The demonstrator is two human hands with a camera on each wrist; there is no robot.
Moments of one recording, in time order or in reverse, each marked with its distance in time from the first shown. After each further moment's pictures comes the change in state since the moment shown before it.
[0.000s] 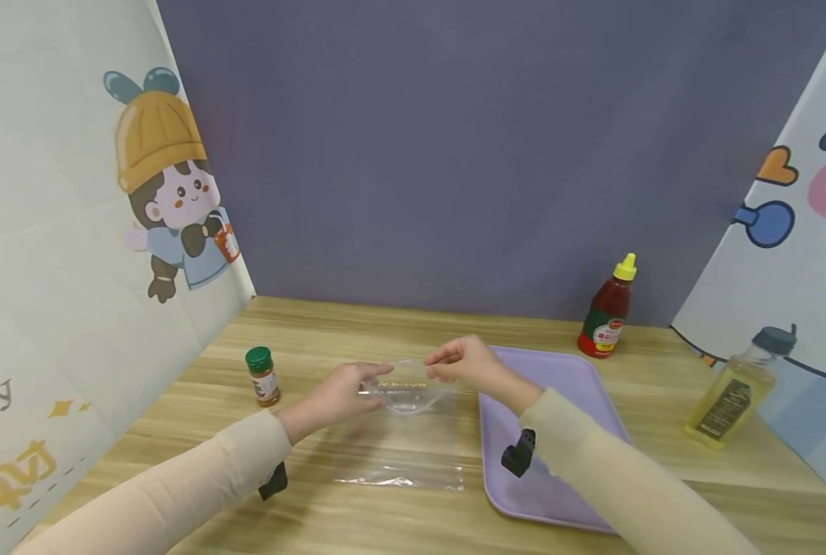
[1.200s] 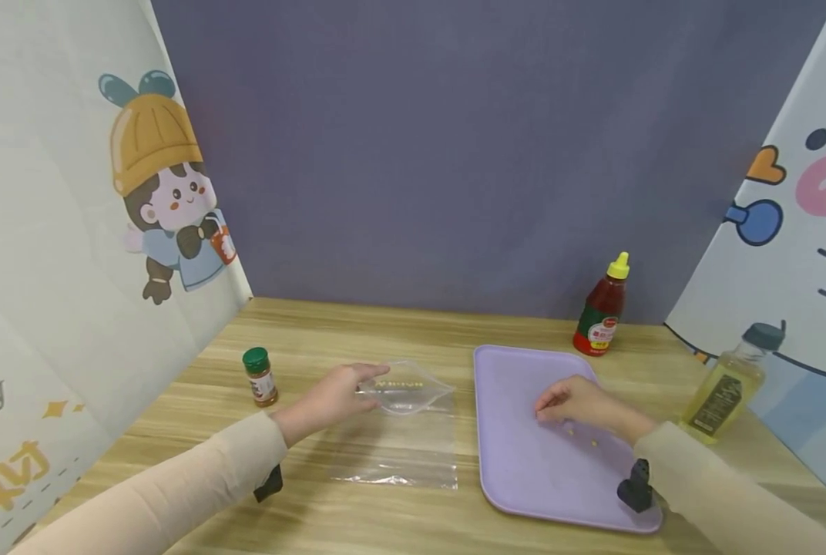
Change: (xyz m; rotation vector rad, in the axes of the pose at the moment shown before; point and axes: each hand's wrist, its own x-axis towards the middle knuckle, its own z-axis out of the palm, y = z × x) left_hand -0.004 0.006 -0.001 0.013 0.006 -0.008; right_hand -0.087 0.107 -0.111 -0.236 -0.099 0.154
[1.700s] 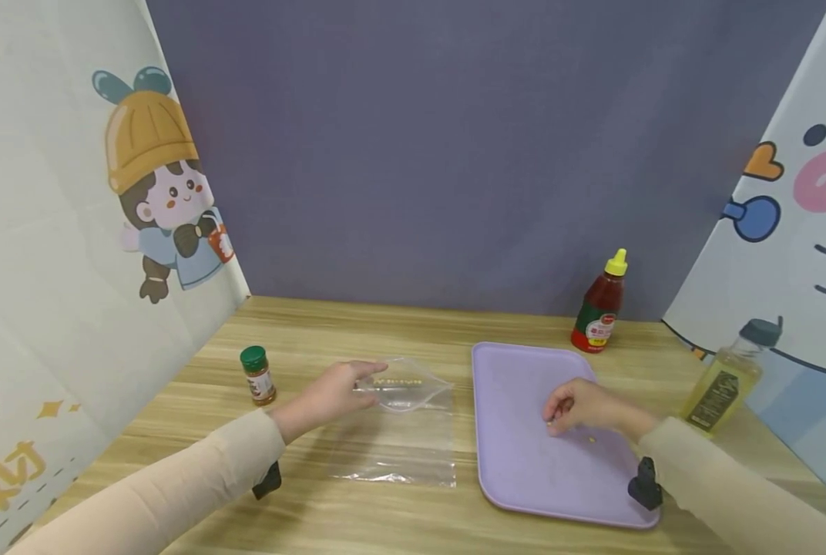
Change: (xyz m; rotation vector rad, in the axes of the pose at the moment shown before) left_hand 0.001 0.000 -0.001 -0.015 -0.009 -0.040; right_hand -0.011 0.000 -0.006 -0.036 -0.079 -0.010
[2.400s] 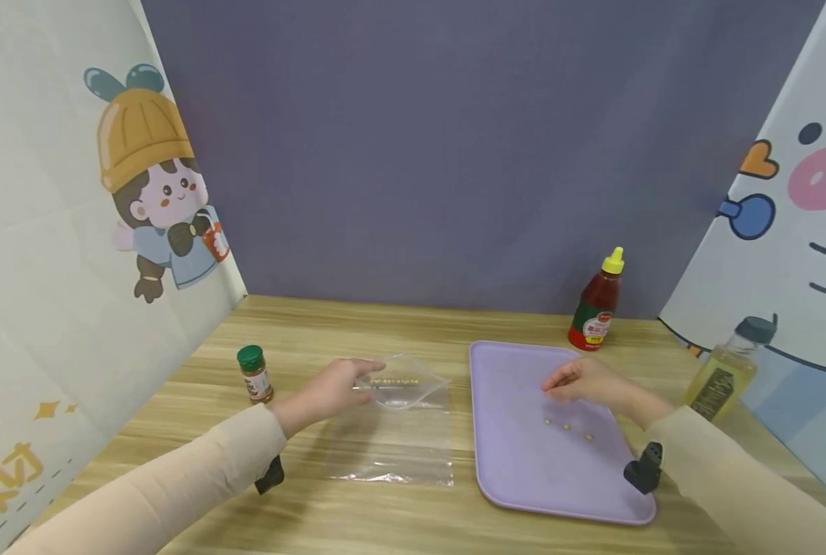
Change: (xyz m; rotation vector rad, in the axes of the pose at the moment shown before) left_hand 0.006 0.000 -0.002 0.017 -0.052 -0.017; right_hand -0.002 -0.022 -0.023 0.053 0.097 0.120
